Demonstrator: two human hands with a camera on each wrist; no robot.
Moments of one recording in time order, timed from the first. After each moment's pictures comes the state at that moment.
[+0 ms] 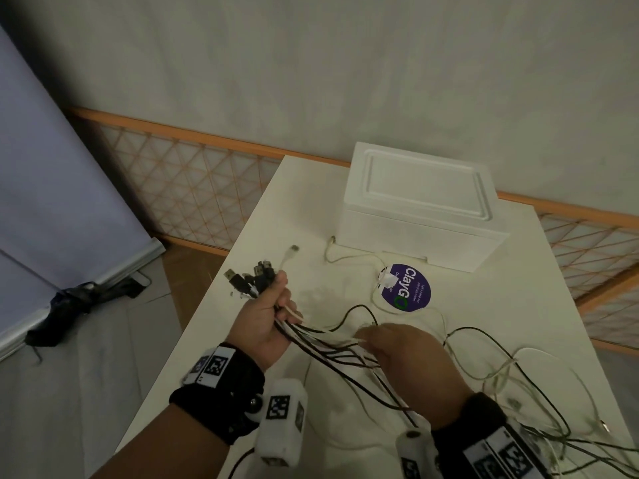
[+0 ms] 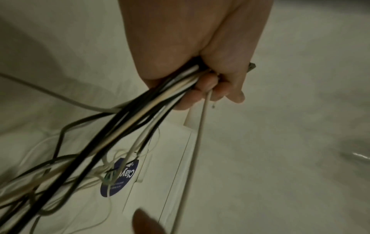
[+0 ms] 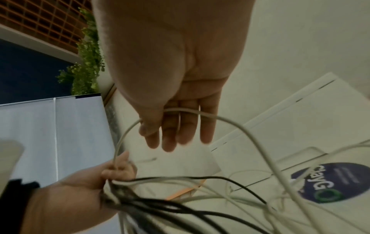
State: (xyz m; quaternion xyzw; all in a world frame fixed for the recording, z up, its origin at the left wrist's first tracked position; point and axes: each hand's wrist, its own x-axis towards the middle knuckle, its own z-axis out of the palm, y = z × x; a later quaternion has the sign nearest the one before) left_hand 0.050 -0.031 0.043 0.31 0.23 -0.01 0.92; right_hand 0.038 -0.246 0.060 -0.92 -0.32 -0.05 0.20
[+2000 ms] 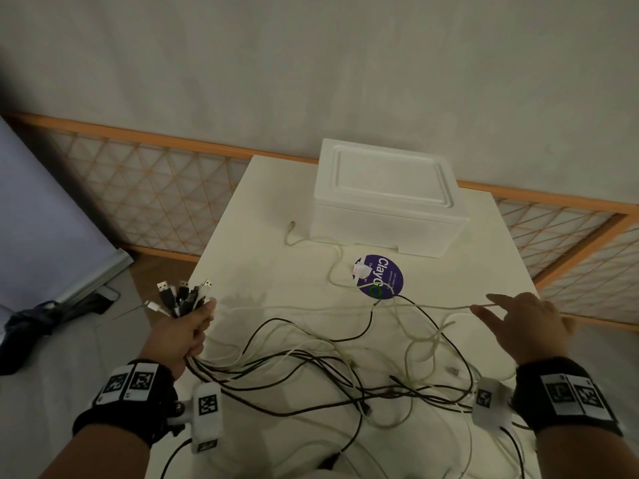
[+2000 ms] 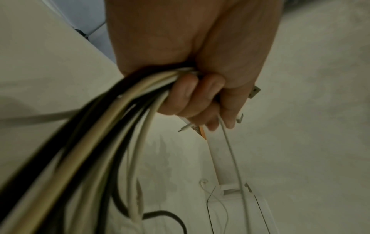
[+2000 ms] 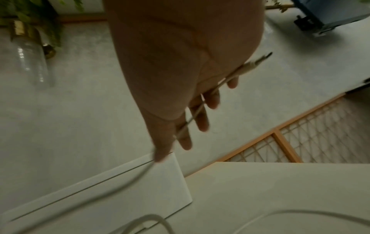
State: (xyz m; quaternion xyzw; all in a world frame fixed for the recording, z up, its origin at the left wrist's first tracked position) left_hand 0.030 0.068 -0.014 0.61 0.32 -0.02 0.73; right_hand 0.074 -0.433 0.039 -0.99 0.15 -0.02 -0.04
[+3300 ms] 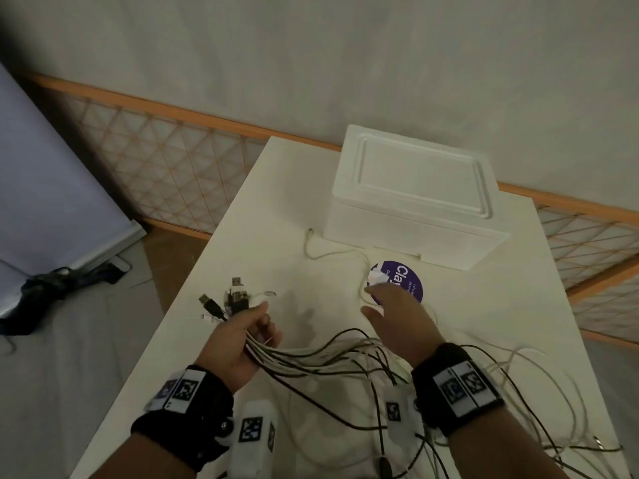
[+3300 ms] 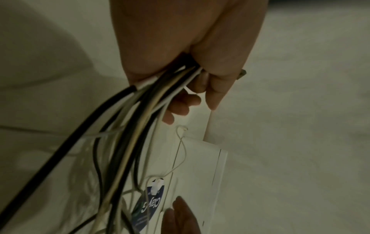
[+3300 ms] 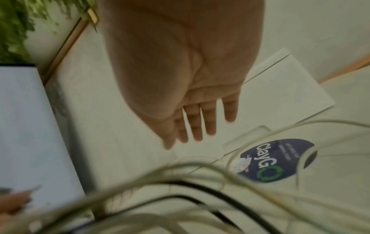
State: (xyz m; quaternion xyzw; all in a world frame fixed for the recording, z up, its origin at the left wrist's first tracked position) left_hand 0.057 -0.022 0.000 0.32 0.39 -0.07 0.86; right_hand 0.134 -0.264 0.004 -0.96 -0.16 0.10 0.20
